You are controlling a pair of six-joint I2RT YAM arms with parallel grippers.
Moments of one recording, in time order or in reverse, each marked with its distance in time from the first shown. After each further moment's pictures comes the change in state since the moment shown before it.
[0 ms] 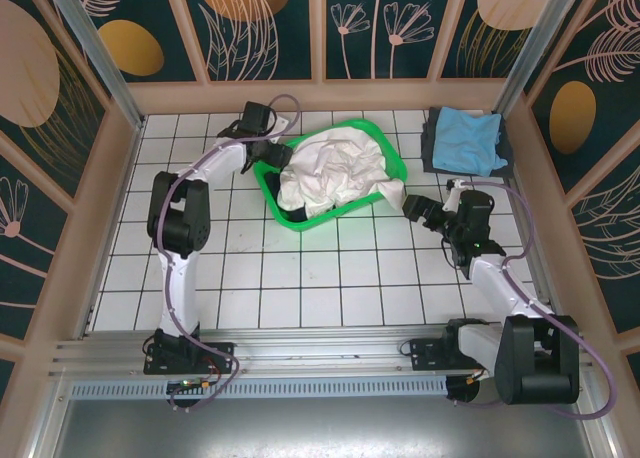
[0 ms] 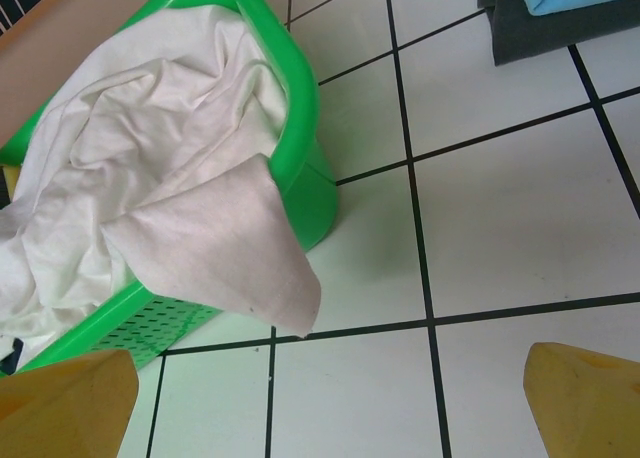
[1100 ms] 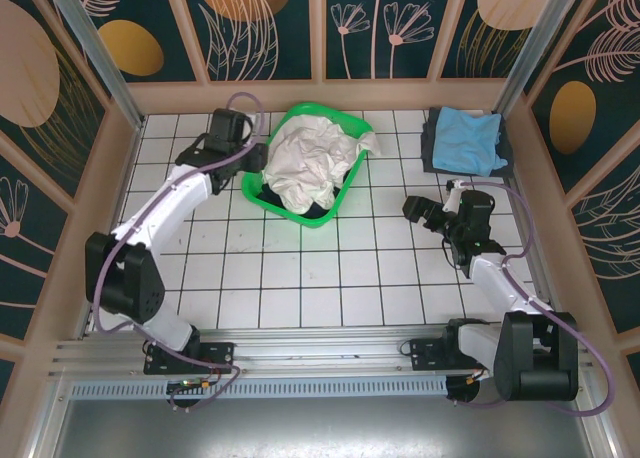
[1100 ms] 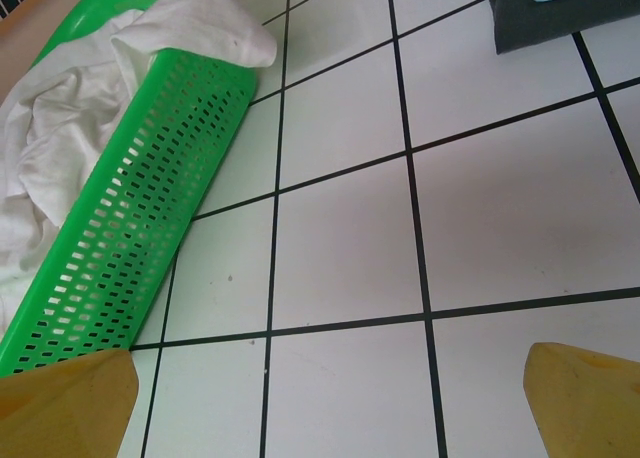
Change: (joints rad) left arm -0.095 -0.599 -0.393 -0.003 -0.156 -0.338; right arm -0.016 0.016 0.000 0.000 -0.025 -0.015
